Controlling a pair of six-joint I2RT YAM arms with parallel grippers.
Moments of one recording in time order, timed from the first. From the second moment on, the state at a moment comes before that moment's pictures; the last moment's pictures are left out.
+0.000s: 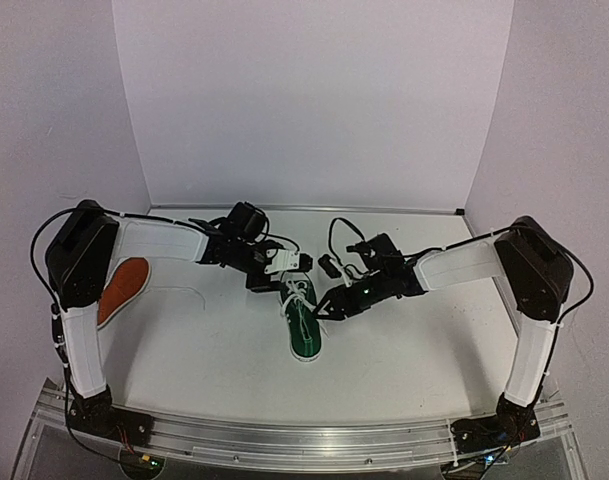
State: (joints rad) left arm -0.72 1.96 1.35 -0.21 0.26 0.98; right arm 0.69 1.93 1.10 -0.04 -0.58 0.23
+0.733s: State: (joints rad) left arm -0.74 2.06 1.47 -0.39 0.26 1.06; right arm 0.69 1.96 1.13 -0.06 -0.64 0.20
